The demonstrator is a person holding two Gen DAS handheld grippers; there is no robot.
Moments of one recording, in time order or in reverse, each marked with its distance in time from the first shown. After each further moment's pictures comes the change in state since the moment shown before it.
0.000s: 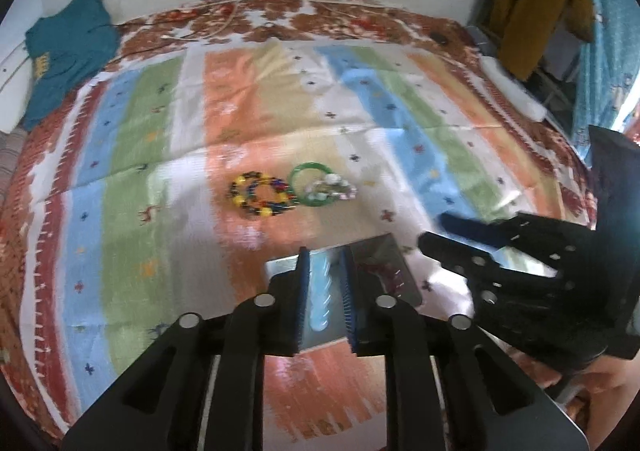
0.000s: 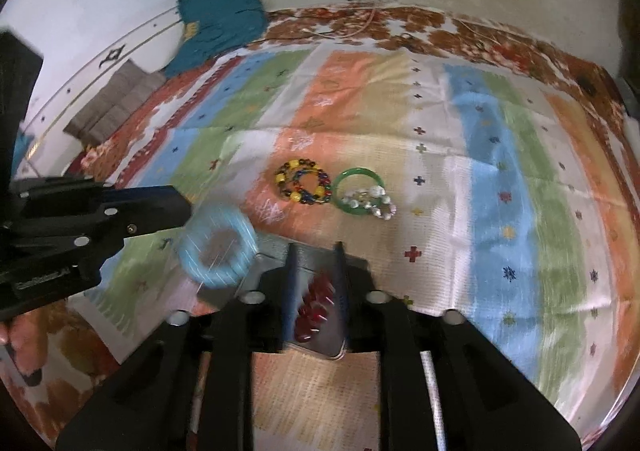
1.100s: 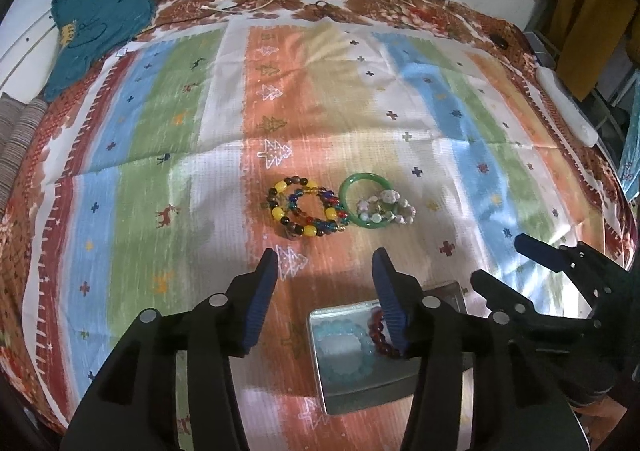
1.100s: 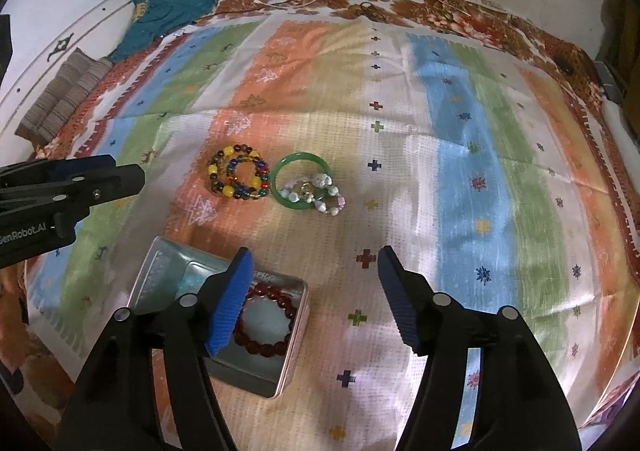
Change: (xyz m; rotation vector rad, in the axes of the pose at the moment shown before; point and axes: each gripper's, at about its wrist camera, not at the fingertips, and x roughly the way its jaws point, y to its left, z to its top) left arm 0.059 0.033 0.038 -0.118 0.073 0.116; right arm 0.052 -0.029 0.020 0.028 0.106 -0.125
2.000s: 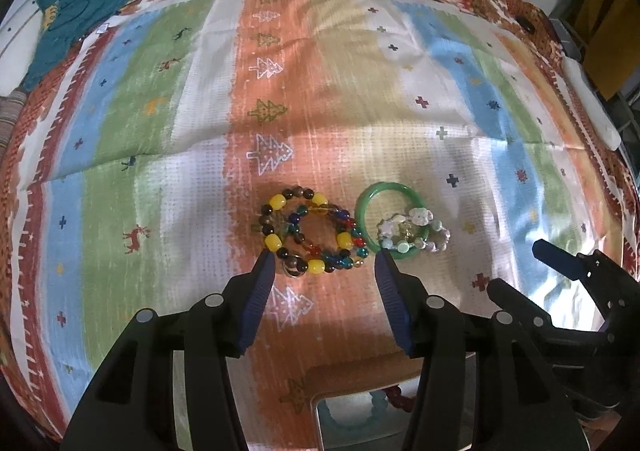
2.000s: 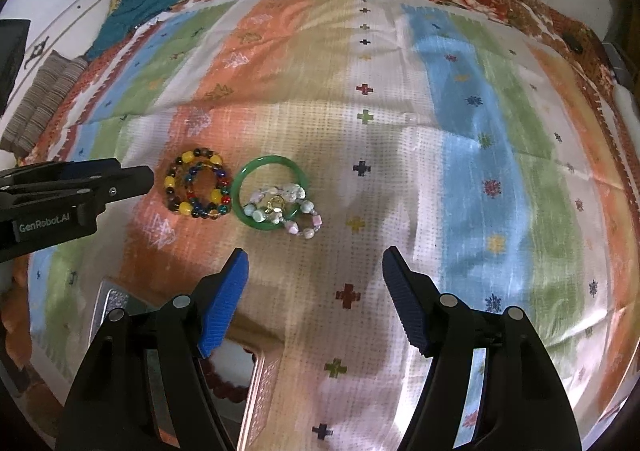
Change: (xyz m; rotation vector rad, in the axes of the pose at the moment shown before) left arm 0.075 0.005 0.040 -0.019 0.119 0.011; right arm 0.061 -0.022 0.031 0.031 0.091 0.000
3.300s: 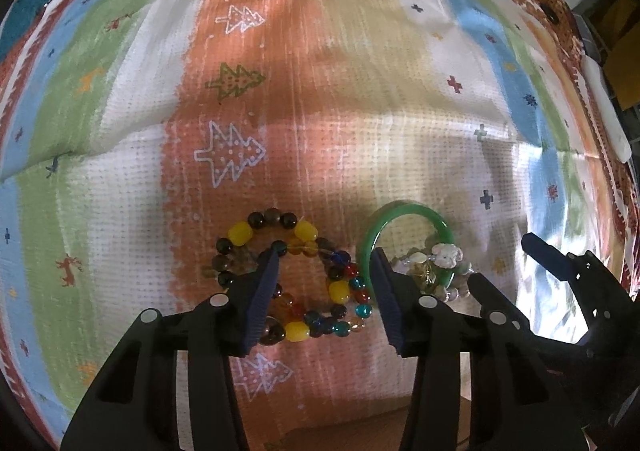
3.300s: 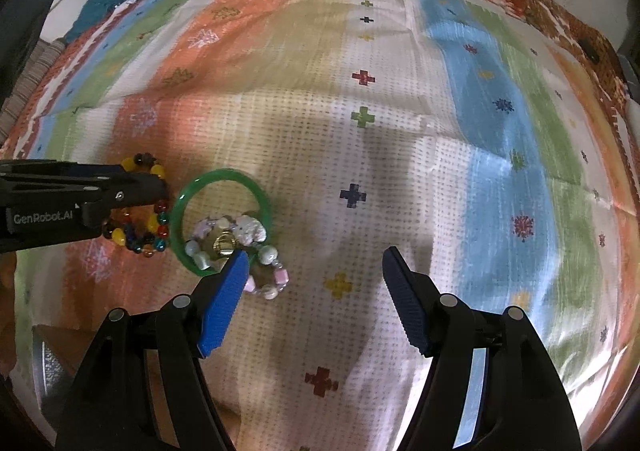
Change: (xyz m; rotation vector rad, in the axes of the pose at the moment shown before) left arm 0.082 0.003 0.036 -0.058 0.157 -0.053; right arm 0.069 -0.012 0.029 -0.037 0.051 -0.042
